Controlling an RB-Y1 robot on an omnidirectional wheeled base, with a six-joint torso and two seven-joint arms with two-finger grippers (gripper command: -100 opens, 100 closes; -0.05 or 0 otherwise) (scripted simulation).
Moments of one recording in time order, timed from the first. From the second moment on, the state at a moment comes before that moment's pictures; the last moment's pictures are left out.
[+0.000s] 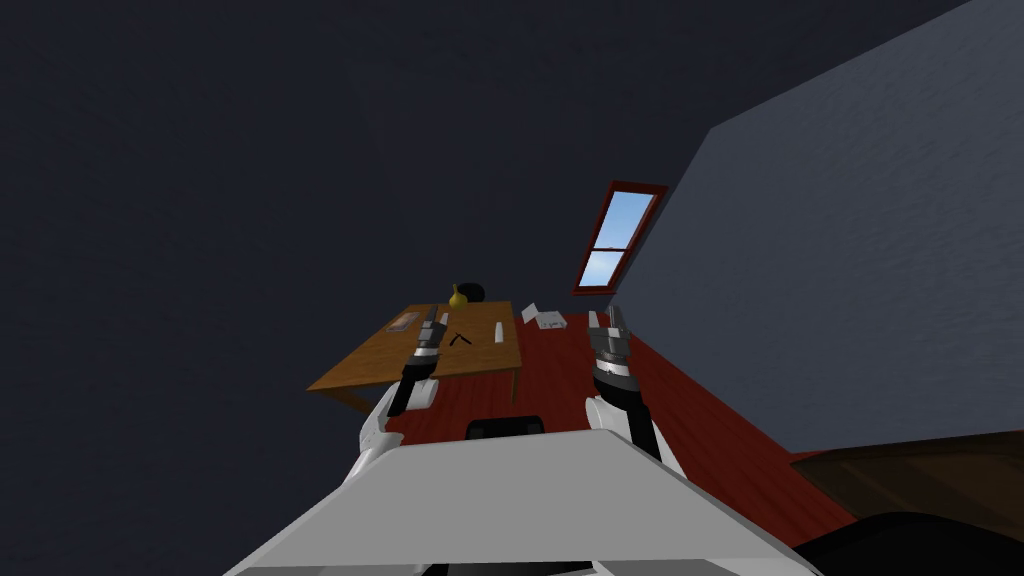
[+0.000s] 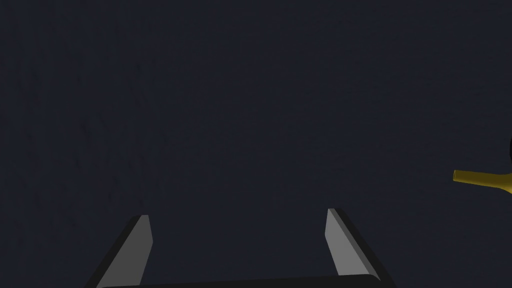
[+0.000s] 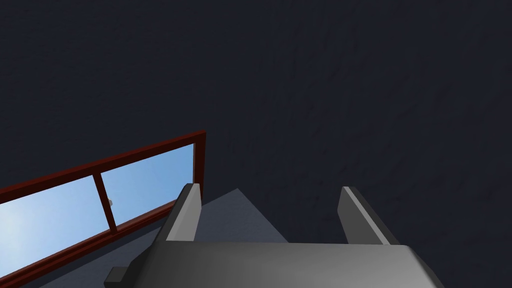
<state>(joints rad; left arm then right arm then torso) 0.17 0.17 0.05 -1.68 -0.02 -0.63 0.11 0.53 0.00 -0.06 -2.21 -0.05 -0.59 -0.06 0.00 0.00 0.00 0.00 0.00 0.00</state>
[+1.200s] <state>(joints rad) 0.00 0.19 0.06 -1.32 -0.03 -0.58 0.10 0.53 0.00 -0.06 -2.21 -0.05 -0.59 -0.06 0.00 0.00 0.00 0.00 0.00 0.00</state>
